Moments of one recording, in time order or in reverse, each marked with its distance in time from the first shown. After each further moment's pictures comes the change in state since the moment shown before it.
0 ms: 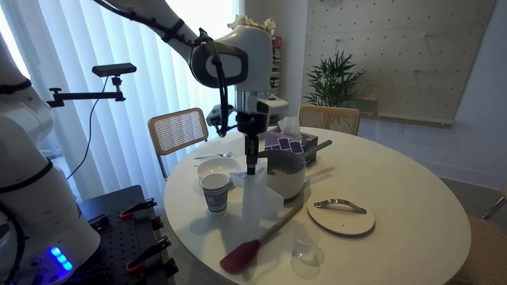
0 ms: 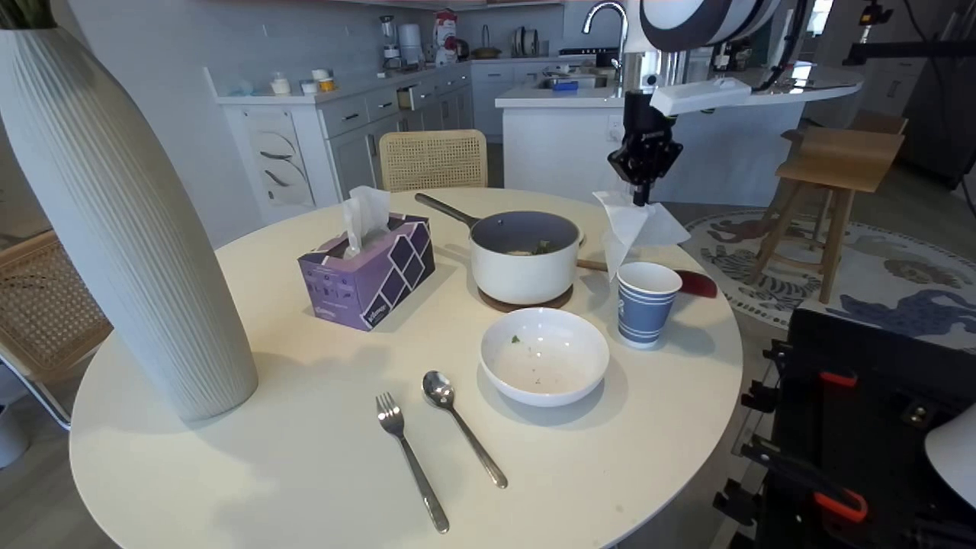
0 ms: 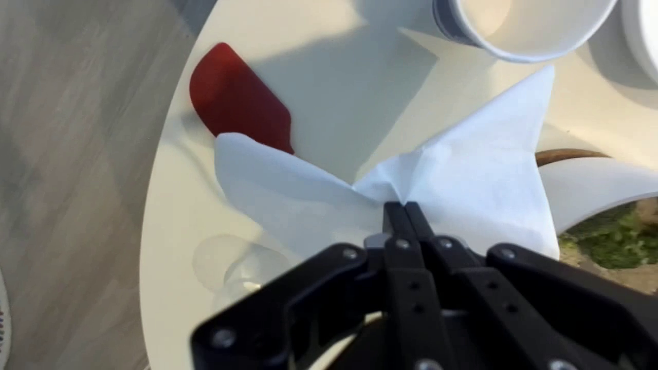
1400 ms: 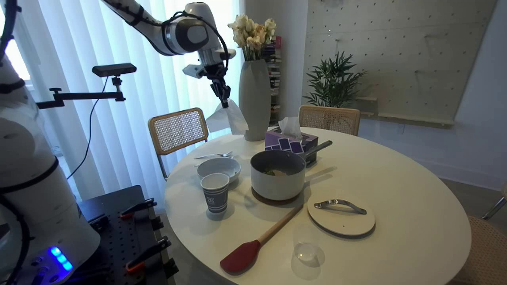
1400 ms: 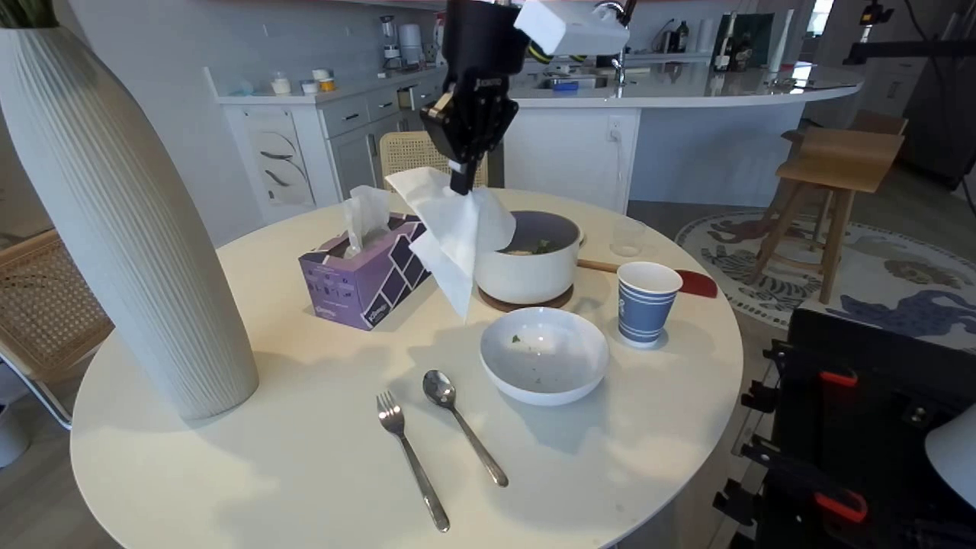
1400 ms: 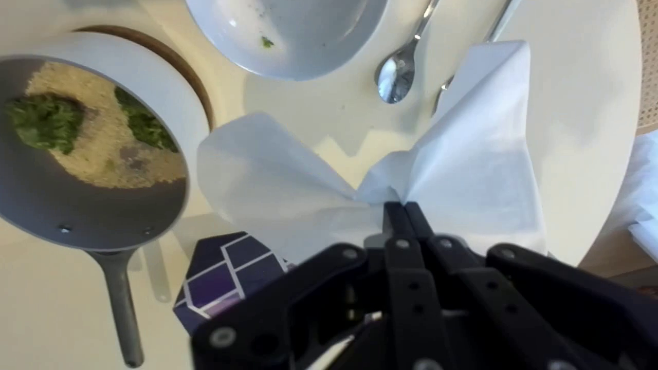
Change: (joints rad) arm 0.274 -0.039 0.371 0.154 0.019 0.102 0.059
